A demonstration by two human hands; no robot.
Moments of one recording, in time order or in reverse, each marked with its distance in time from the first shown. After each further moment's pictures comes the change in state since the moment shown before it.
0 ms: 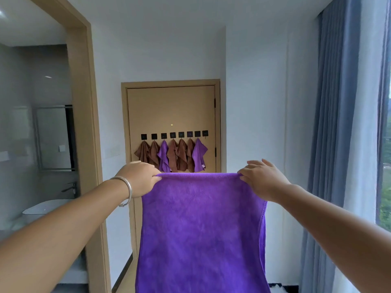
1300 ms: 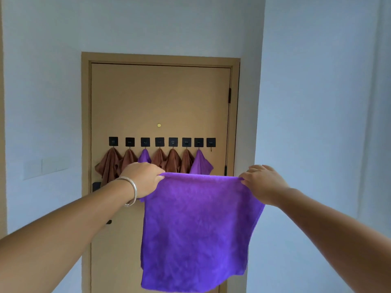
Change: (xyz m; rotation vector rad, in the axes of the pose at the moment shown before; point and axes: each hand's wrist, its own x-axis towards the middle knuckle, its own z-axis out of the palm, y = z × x) left_hand 0.520 -0.176 0.381 -0.079 0.016 -0.054; right_hand 0.536 0.154 0.361 -0.122 0.014 -0.014
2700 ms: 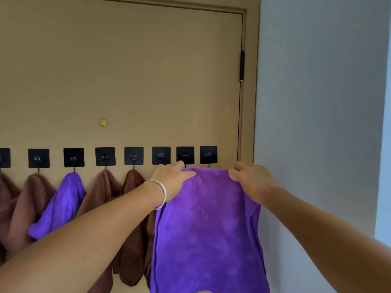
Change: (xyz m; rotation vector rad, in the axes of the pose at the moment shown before) left_hand 0.469 -0.040 0.307 0.138 0.078 0.237; right_hand 0.398 0.107 0.299 0.009 0.082 0.019
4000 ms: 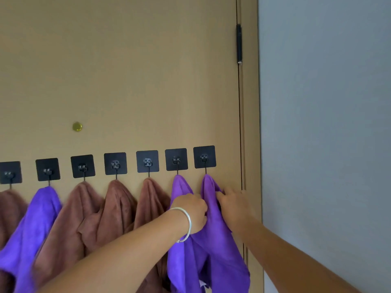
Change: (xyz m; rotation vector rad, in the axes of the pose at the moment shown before) left_hand 0.065 0.077 0.067 -0.062 -0.357 0.016; right_hand 0.049 -0.018 0.148 0.417 -0.078 0.291
